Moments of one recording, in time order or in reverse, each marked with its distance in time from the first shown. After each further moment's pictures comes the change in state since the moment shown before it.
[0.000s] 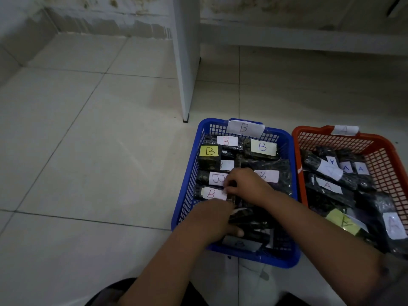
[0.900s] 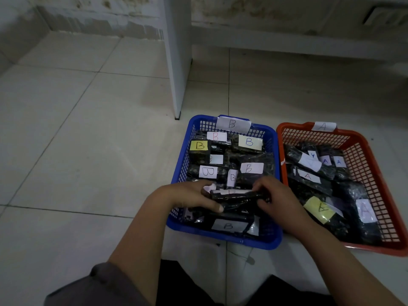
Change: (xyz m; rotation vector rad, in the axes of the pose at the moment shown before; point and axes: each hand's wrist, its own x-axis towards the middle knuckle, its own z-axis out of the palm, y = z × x) left_hand -0.001 -0.028 -0.027 -0.391 -0.188 -0.128; right_hand -0.117 0.025 -0.008 0.295 0.312 0.068
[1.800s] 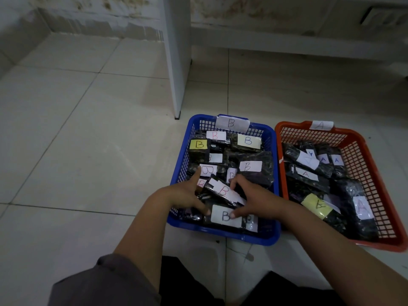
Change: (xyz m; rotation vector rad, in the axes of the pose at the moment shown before) left_hand 0.017 -0.027 0.004 -0.060 0.067 -0.034; right_hand 0.027 -0.014 0.015 0.073 -0.478 0.112
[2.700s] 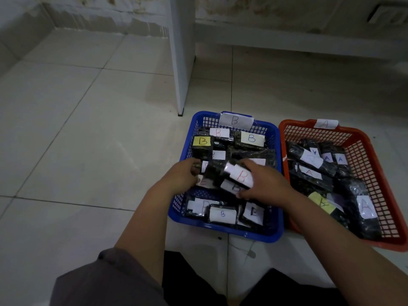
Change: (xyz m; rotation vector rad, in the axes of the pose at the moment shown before) left_hand -0.001 0.006 -0.013 -0.037 0.406 0.140; right_hand 0.004 -0.011 -0.017 -0.383 0.304 0.006
